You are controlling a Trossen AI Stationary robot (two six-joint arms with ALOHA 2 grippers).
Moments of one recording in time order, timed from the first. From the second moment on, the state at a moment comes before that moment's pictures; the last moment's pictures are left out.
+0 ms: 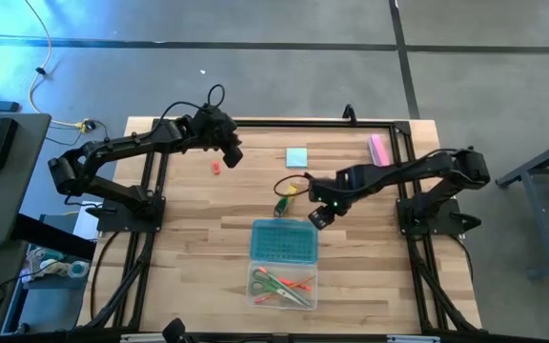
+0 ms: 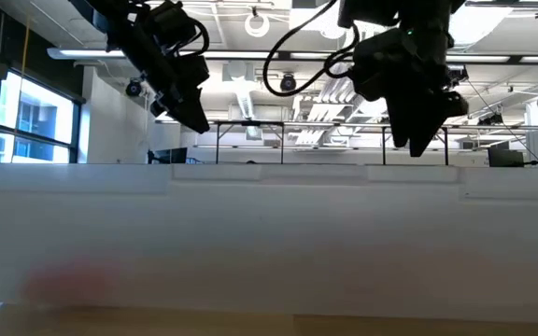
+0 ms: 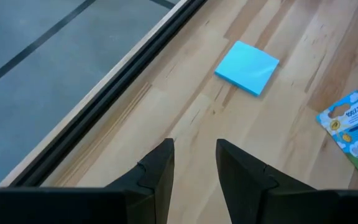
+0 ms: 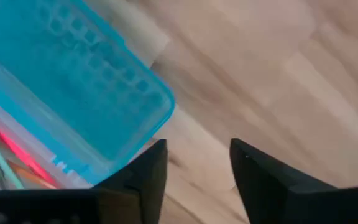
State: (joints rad) left arm 0.69 1.32 0.92 -0.36 -0.04 0.00; right arm 0.04 1.55 1.11 -0.90 -0.10 0.92
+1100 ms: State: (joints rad) left arm 0.69 1.19 0.92 -0.57 -0.14 0.03; right arm 0.39 1.81 1.11 -0.61 -0.08 1.45
